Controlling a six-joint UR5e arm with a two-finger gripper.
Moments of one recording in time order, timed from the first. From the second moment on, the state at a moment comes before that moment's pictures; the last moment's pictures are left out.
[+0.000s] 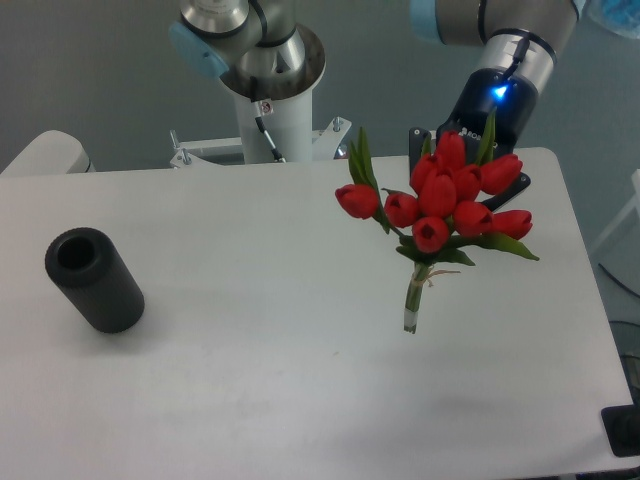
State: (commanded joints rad) arm 2.89 -1.75 -1.71 -0.79 0.41 1.05
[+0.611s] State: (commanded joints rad) arm 2.89 -1.74 -1.72 -0.79 0.43 1.05
